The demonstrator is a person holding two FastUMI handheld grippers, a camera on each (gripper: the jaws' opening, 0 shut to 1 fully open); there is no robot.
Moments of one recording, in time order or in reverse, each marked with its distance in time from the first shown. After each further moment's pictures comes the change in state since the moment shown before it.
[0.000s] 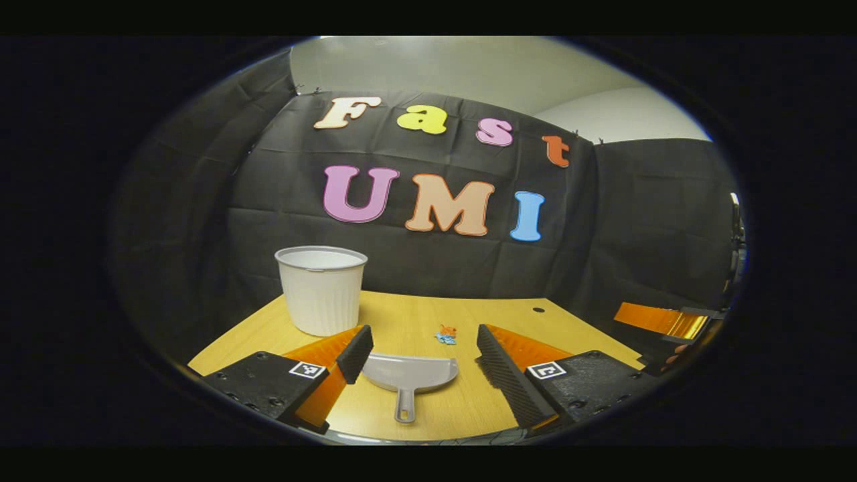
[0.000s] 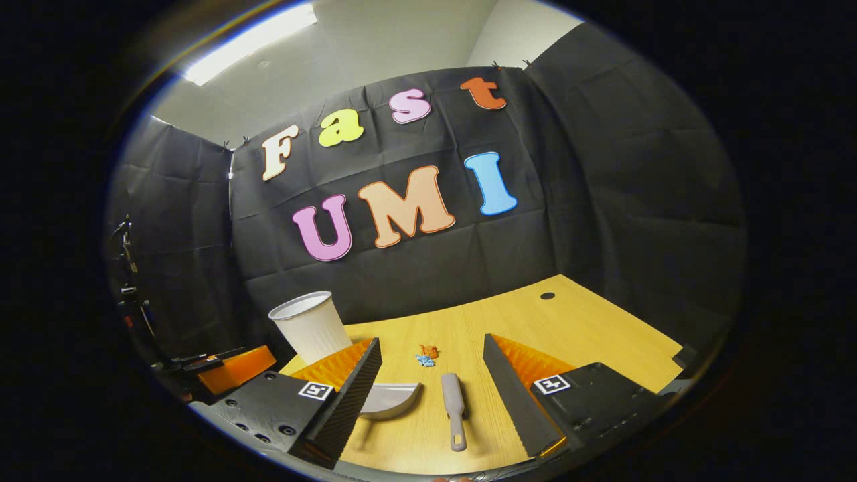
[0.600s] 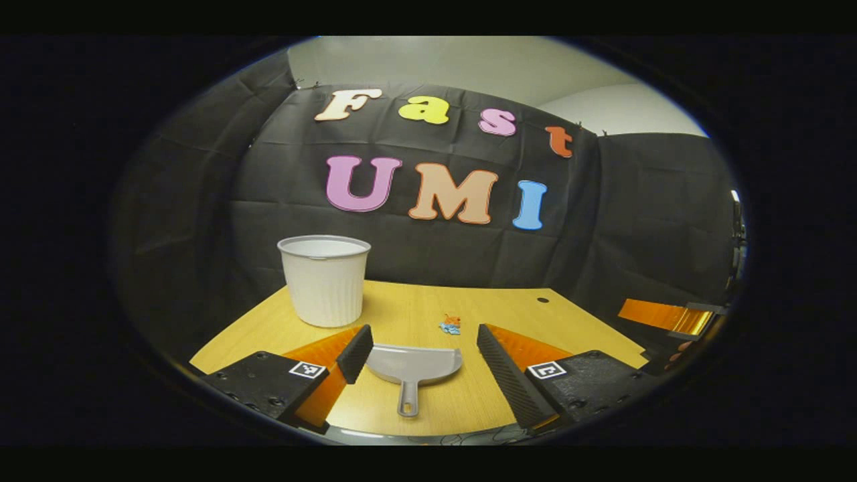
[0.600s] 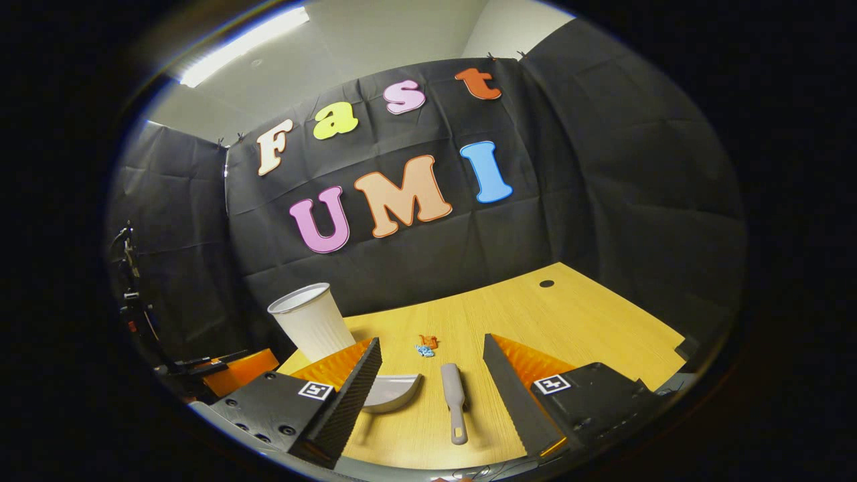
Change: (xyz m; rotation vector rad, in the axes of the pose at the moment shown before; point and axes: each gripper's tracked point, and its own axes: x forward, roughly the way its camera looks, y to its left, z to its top) left arm -0.011 -0.004 -0.011 -0.007 0.074 0.012; right arm -0.003 -0.012 -0.012 0.034 0.045 -0.018
